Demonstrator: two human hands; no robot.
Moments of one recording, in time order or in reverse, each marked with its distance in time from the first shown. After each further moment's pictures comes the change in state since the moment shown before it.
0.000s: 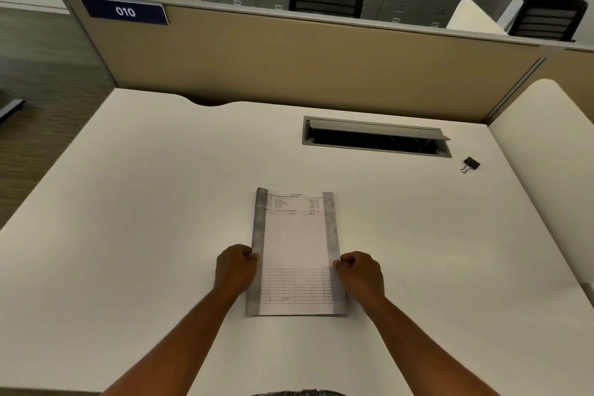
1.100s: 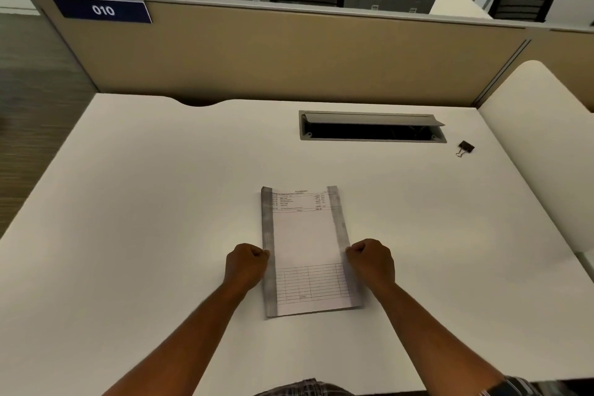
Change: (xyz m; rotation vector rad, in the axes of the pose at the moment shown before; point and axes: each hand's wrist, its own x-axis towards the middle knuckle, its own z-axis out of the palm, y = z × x) left_hand 0.018 -0.003 -0.018 -0.085 -0.151 -0.051; right_hand 0.003 -0.025 0.006 -0.061 0.094 0.083
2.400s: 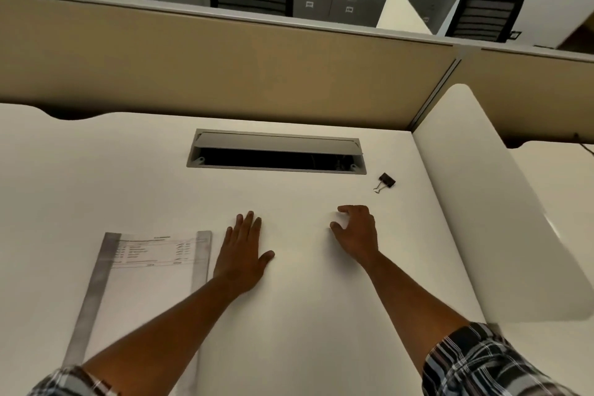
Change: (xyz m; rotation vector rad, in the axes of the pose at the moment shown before) left_hand 0.071 0.194 0.244 0.649 0.032 0.590; right_hand 0.292 0.108 -0.176 -0.043 0.063 -0.302
